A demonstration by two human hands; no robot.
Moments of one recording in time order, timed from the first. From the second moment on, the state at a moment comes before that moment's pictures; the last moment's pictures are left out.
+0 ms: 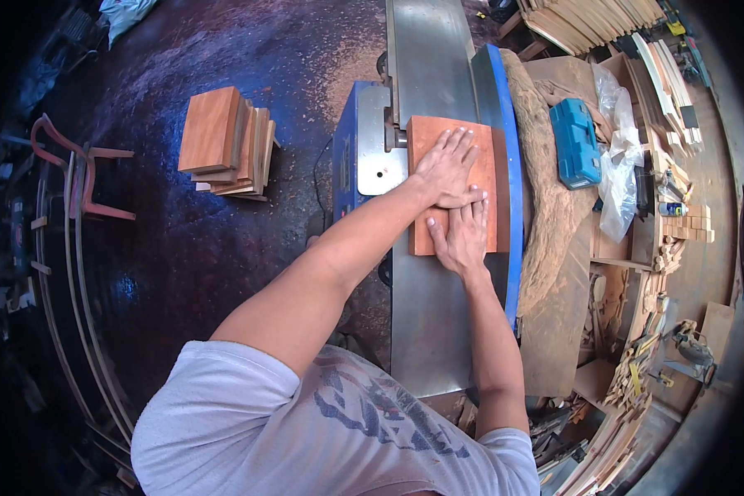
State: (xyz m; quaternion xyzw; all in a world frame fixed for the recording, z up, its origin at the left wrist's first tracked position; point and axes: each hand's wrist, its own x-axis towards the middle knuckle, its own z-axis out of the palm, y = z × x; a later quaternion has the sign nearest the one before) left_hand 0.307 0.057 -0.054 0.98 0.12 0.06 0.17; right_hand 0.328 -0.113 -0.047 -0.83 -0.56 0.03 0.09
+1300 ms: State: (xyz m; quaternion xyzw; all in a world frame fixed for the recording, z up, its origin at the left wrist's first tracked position) left_hand 0.368 0.151 -0.072 0.97 0.13 0.11 0.16; right_hand 0.382 -0.018 -0.058 -0.83 -0.55 -0.01 0.09
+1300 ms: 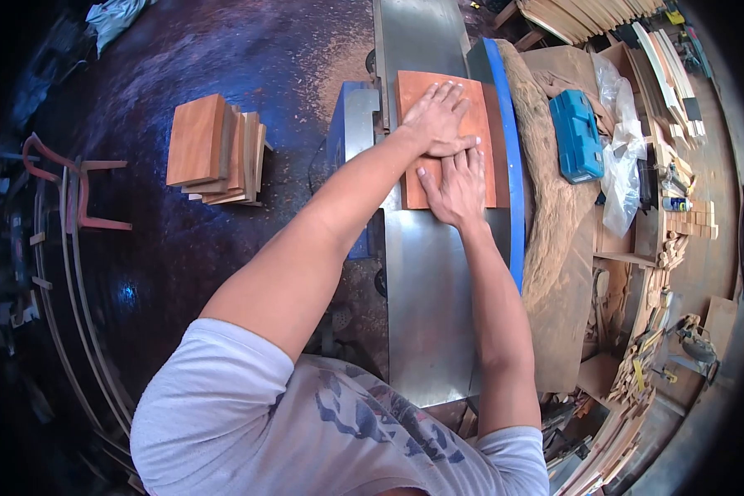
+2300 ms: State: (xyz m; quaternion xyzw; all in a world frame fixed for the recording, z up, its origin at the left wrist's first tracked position) left_hand 0.400 0.209 -0.063 0.97 0.15 0.09 0.14; right_hand 0.419 0.043 -0.064 -0.82 -0.57 -0.03 0.04
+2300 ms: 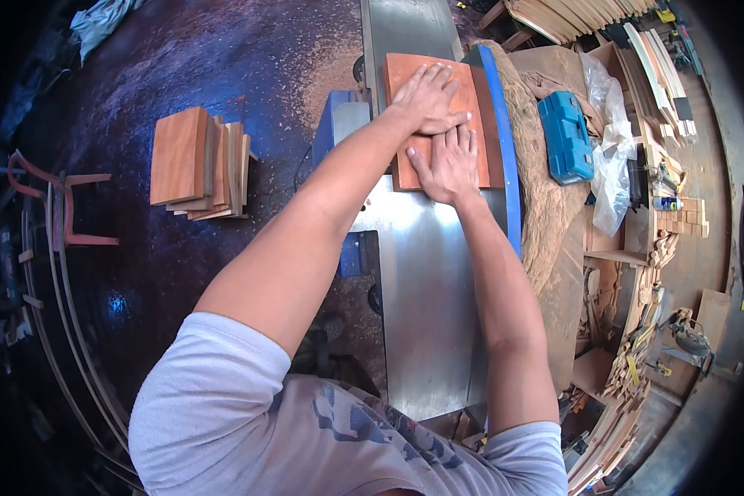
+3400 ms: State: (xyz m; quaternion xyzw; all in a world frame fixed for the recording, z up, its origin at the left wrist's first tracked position) left_hand 0.455 0.318 -0.068 0.96 0.17 0.18 0.16; right_hand 0.477 0.150 -0.062 -0.82 -0.58 -0.04 0.03
